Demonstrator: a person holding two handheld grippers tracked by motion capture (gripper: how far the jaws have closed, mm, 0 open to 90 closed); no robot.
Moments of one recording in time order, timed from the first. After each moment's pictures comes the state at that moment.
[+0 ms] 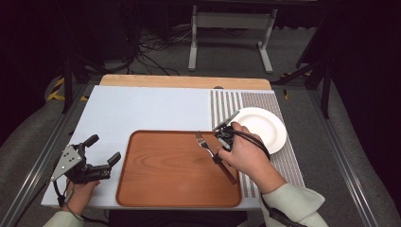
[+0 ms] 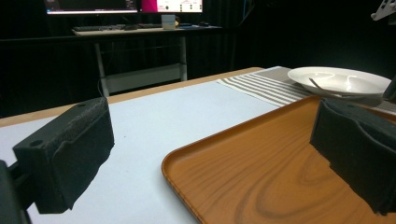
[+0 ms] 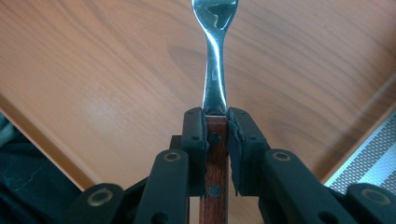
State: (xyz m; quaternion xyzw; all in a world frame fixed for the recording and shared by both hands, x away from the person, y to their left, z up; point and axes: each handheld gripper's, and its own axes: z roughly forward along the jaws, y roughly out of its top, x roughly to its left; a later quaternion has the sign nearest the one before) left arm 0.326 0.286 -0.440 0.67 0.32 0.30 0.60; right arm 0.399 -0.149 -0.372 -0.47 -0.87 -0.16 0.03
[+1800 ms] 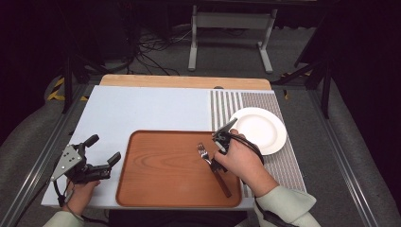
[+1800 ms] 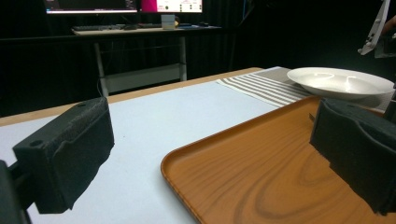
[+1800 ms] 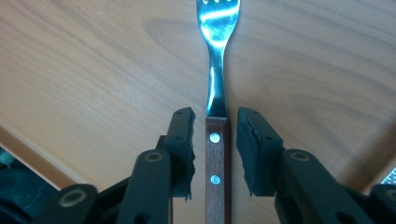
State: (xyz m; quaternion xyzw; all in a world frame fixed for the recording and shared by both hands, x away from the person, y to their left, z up) left arm 0.326 0.286 -0.440 0.66 0.33 0.29 0.60; right arm 0.403 -0.147 -0.405 -0.54 -0.83 -0.13 0.09
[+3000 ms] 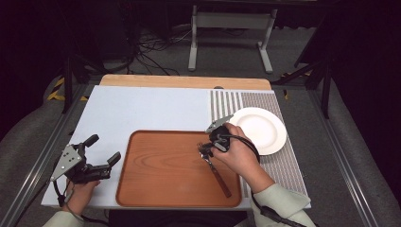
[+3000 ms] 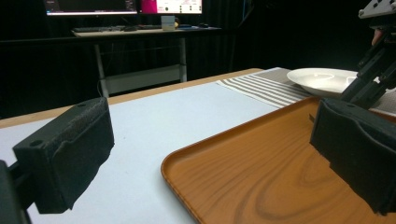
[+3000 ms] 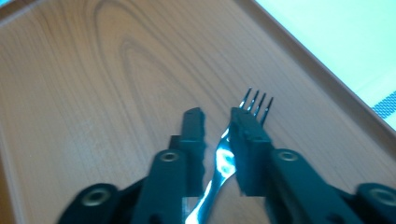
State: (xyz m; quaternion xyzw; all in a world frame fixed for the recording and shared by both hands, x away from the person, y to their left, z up) left arm 0.326 0.286 -0.439 0.66 0.32 0.30 0.61; right arm 0.413 -0.139 -0.396 -0.29 -0.91 -0.31 -0.05
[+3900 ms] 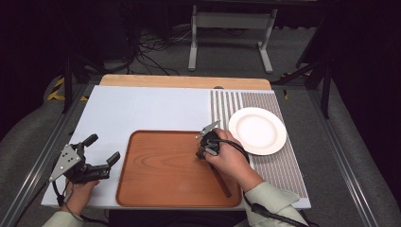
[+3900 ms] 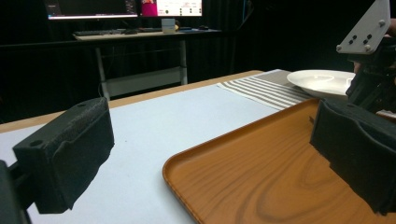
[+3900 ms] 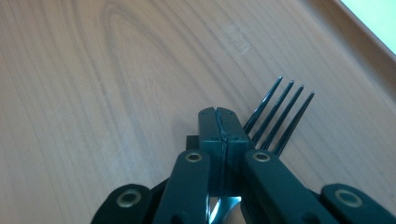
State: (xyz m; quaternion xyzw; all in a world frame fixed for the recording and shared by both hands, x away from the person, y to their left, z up) left arm 0.325 0.287 -0.437 0.66 0.32 0.30 0.61; right arm 0.422 -0.119 -0.429 -0.27 -0.92 -0.27 -0.04
